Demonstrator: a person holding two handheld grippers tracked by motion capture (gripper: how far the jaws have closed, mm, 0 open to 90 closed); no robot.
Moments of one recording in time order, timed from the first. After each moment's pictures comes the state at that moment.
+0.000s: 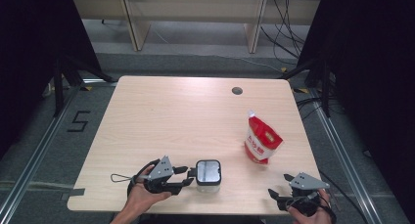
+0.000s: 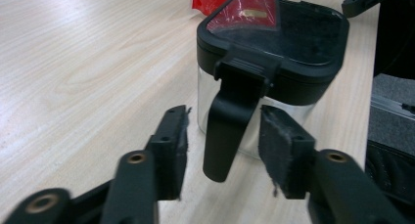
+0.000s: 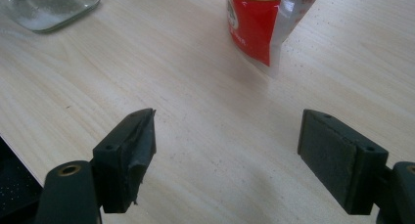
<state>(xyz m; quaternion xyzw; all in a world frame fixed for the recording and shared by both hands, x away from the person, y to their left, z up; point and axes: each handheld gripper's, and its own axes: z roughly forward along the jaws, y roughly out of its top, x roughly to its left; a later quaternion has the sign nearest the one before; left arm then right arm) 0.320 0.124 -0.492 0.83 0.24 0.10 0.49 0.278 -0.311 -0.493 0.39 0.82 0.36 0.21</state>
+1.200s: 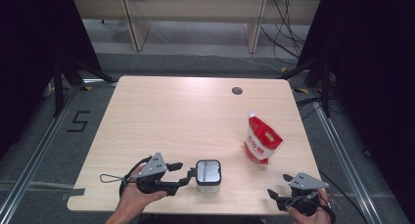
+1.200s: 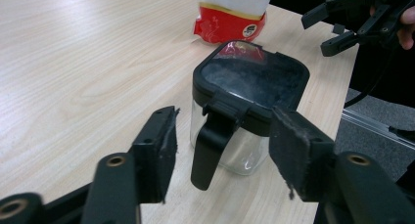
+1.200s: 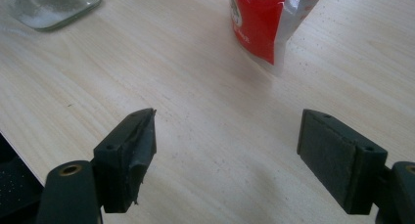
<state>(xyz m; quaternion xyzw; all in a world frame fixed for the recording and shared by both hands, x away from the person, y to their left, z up) 0.311 0.131 -0.458 0.81 0.26 0.10 0.51 0.279 -0.310 -0.495 0.38 0.82 0.36 0.20</state>
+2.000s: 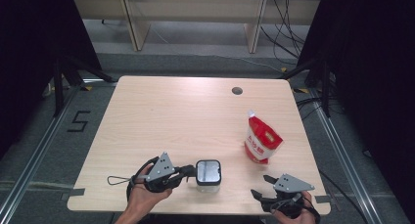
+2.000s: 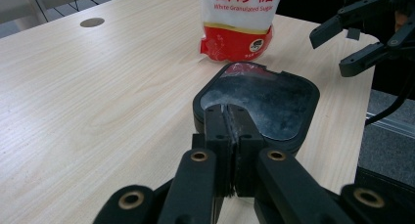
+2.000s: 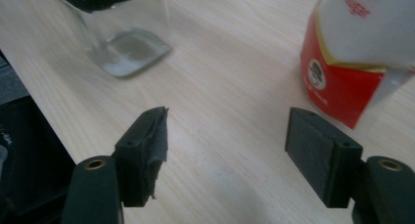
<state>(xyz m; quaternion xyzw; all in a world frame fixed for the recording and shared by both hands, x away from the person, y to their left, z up) 0.310 0.113 -0.459 0.81 0.25 0.15 0.51 0.272 -0.263 -0.485 0.34 0.82 0.42 0.18</state>
